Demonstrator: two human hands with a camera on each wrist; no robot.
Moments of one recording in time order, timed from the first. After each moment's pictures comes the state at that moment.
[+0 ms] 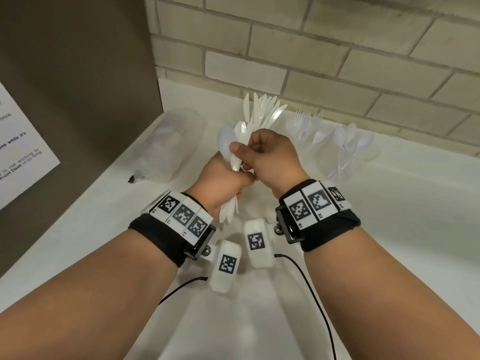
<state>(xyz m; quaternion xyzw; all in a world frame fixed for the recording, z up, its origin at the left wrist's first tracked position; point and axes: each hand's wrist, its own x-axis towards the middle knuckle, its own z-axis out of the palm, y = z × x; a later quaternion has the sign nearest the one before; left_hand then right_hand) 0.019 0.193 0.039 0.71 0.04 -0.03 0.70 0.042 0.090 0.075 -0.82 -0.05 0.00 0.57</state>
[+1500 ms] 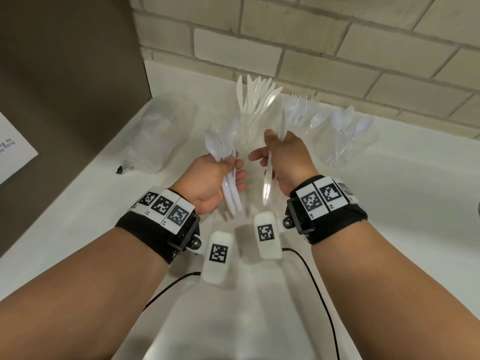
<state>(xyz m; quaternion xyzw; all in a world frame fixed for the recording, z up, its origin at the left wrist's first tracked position) 0.024 0.201 0.014 0.52 0.09 -0.15 0.84 0.051 0.059 0.054 -0.78 0.09 0.04 0.62</state>
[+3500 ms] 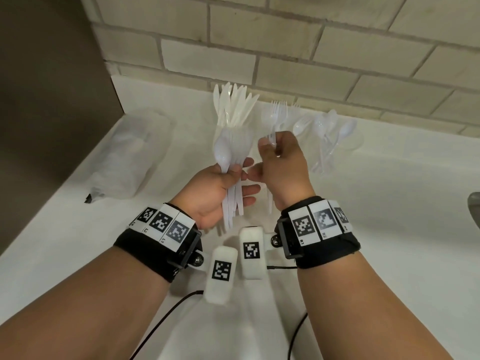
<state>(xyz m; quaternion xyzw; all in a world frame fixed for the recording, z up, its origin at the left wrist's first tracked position) 0.048 0.168 0.019 0.52 0.03 -0.22 0.83 0.059 0.043 0.049 -0.77 0.08 -0.09 0.63</state>
